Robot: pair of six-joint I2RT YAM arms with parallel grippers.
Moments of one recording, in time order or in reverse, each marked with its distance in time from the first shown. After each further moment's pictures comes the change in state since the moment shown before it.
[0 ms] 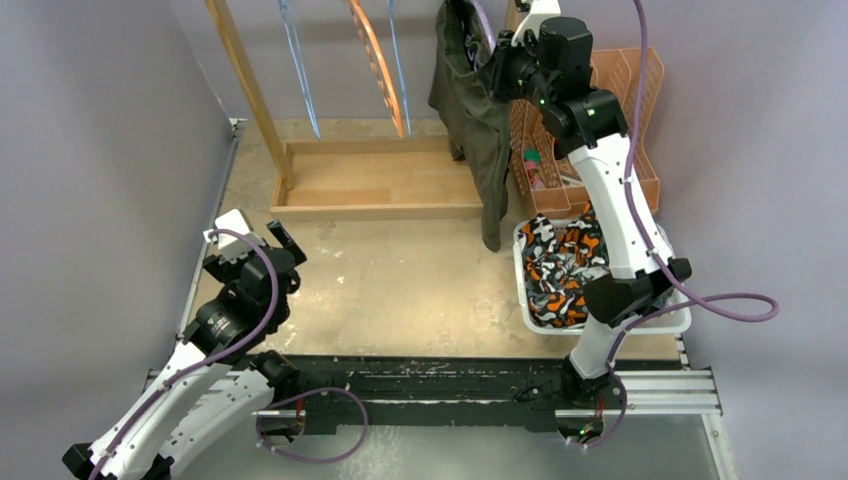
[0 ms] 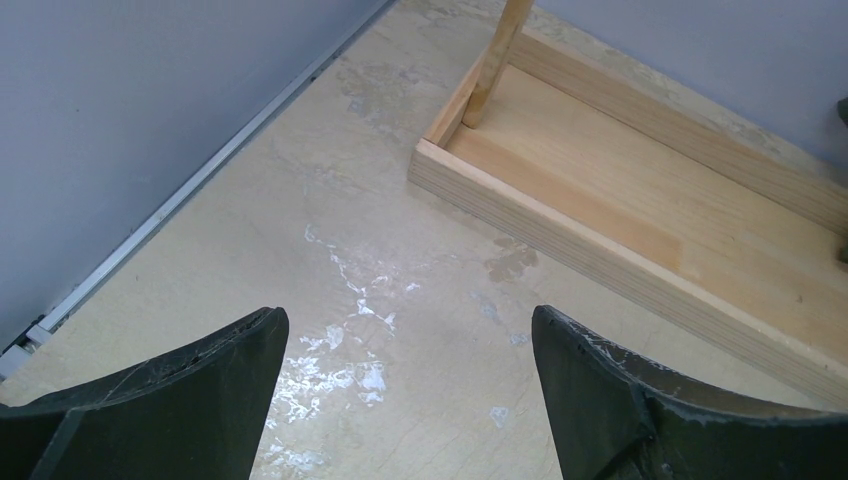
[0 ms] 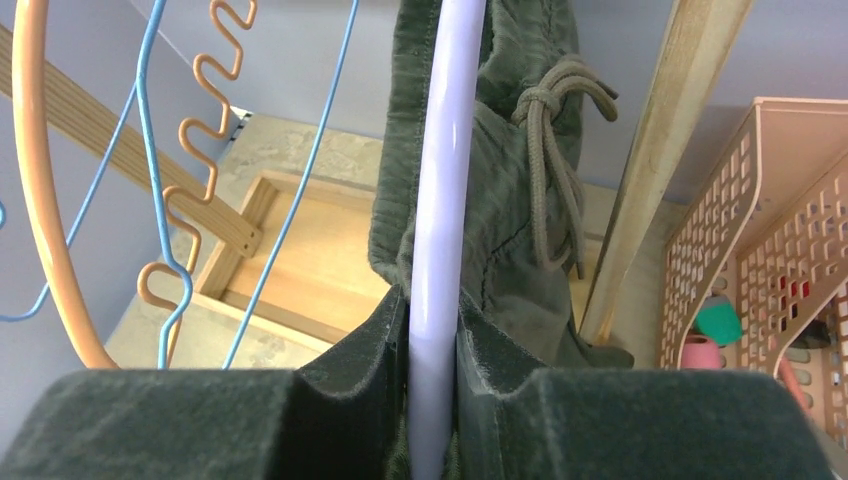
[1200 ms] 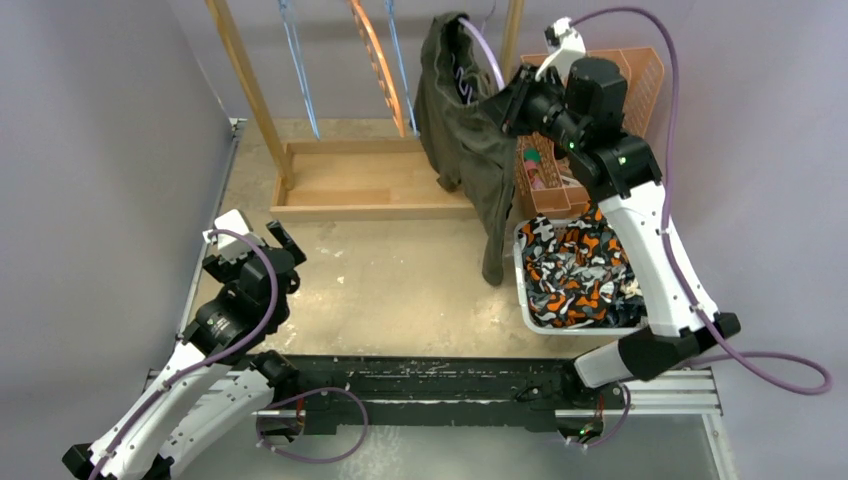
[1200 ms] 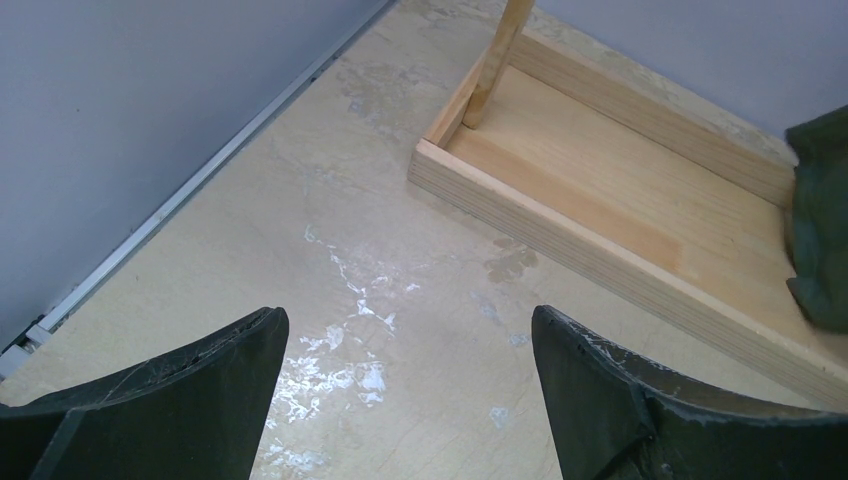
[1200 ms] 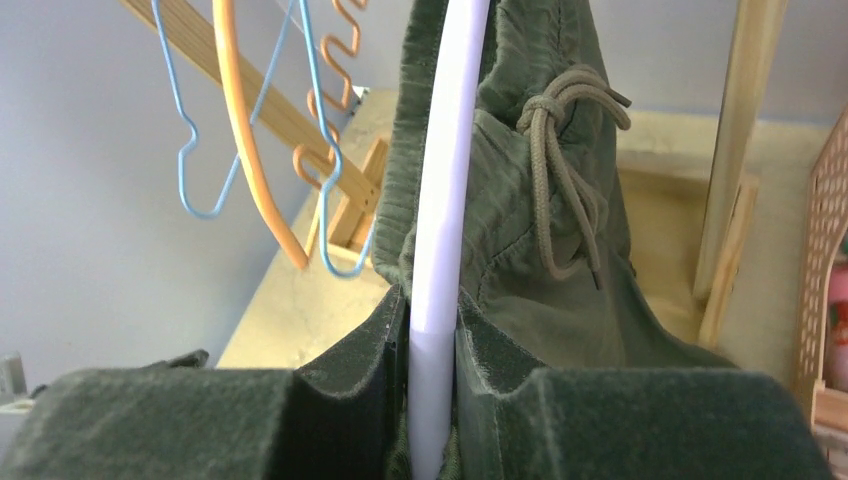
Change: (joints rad) left arm 0.000 -0.002 0.000 -0.001 -0.001 -0.001; right arm 0.003 -0.299 -0.343 0.106 -0.130 0.211
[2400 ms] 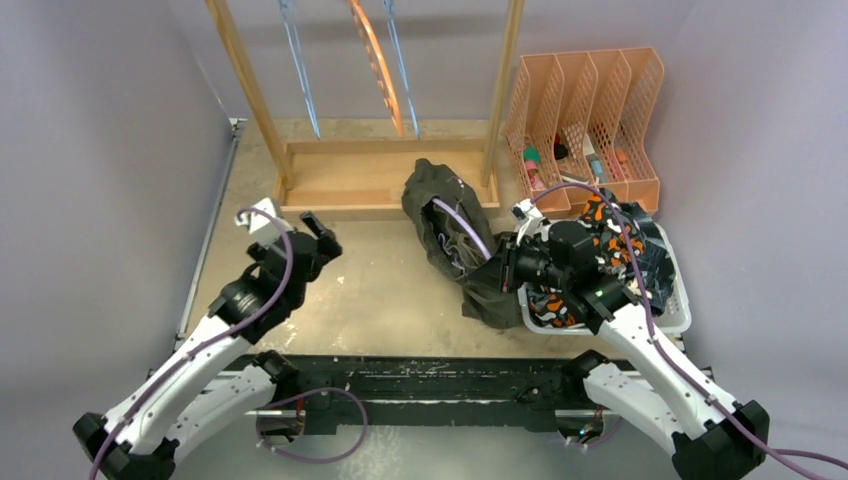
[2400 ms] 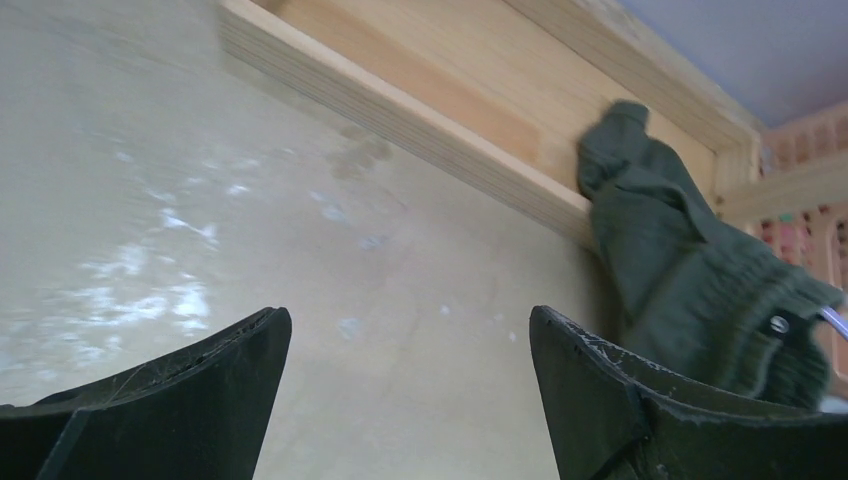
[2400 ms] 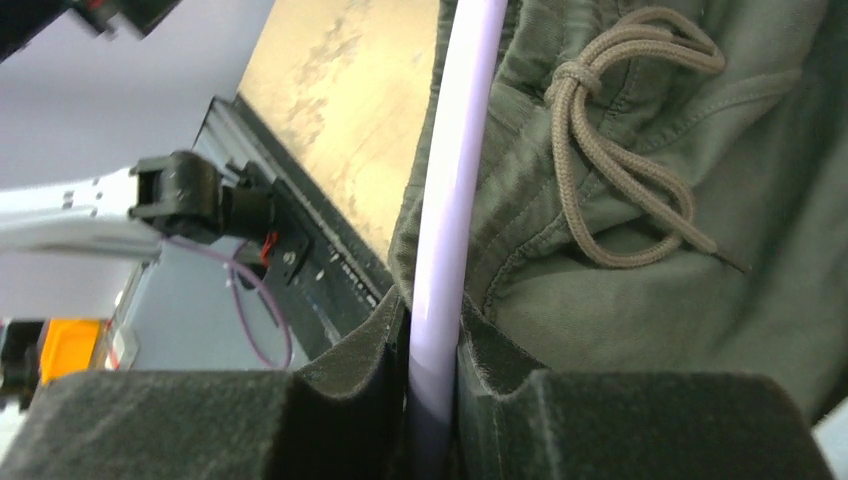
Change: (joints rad) left arm 0.001 0.120 -0.001 0.055 0.273 -0.223; right arm 0.090 -0.665 -1.283 0.319 -0.334 0.090
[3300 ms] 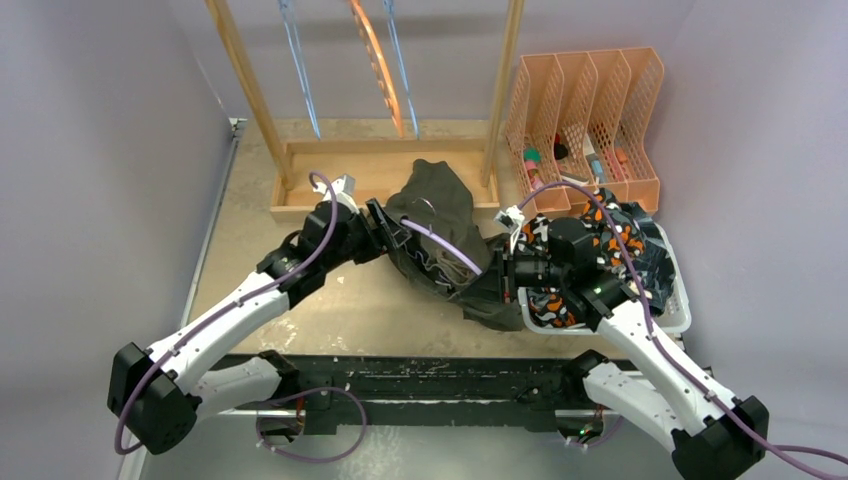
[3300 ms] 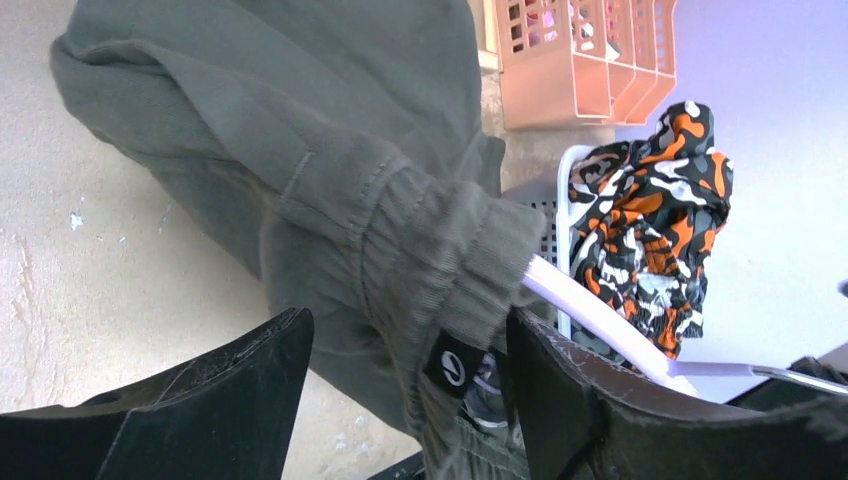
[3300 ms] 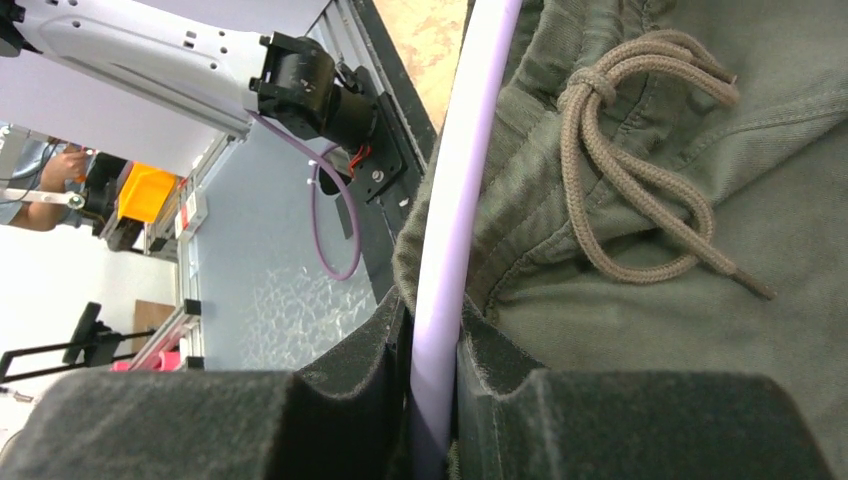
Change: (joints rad) left arm 0.000 0.368 0.040 0.442 0.729 -0.054; right arm 0.013 0.014 0.020 0.031 -0.352 -0.101
